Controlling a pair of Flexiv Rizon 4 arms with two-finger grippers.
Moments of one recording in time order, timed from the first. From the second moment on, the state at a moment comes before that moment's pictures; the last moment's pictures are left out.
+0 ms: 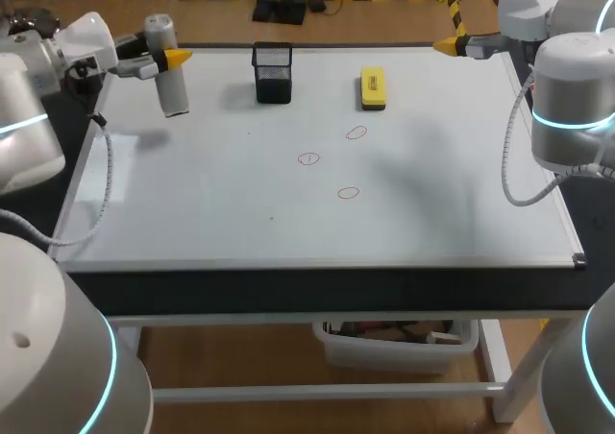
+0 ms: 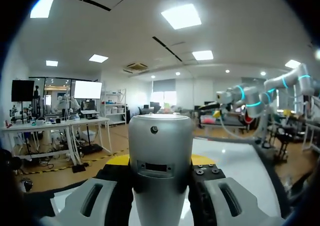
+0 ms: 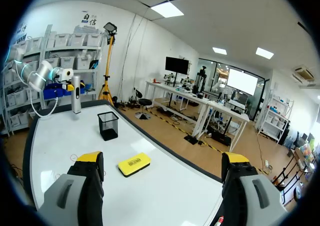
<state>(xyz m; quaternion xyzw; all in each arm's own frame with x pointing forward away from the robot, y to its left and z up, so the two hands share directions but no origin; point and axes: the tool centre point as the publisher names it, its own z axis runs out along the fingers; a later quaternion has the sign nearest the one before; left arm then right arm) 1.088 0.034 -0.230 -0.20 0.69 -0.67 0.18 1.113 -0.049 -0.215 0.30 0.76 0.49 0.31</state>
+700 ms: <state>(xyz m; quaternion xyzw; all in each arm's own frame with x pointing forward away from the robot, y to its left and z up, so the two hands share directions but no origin) 1.085 0.033 -0.228 -0.25 0.68 -0.65 0.23 1.127 -0.004 -0.267 0.08 0.87 0.41 0.26</state>
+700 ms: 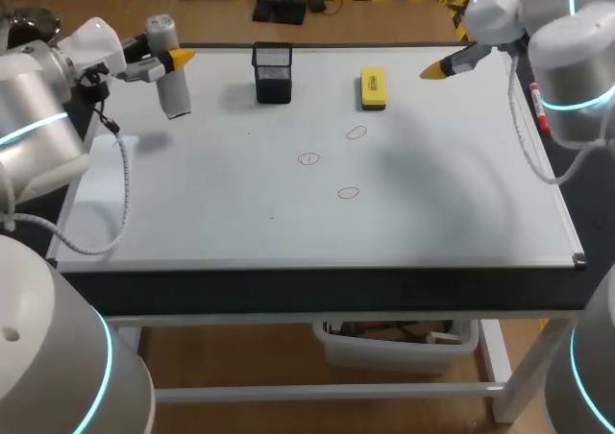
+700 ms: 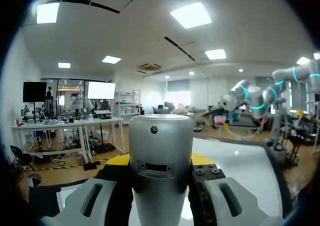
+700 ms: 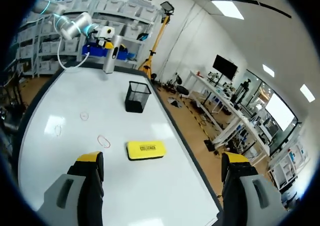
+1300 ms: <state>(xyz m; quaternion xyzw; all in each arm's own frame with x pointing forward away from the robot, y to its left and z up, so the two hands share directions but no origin) 1.085 0.033 -0.228 -0.25 0.68 -0.65 0.23 1.136 0.017 -0.282 -0.16 0.92 0.26 0.23</state>
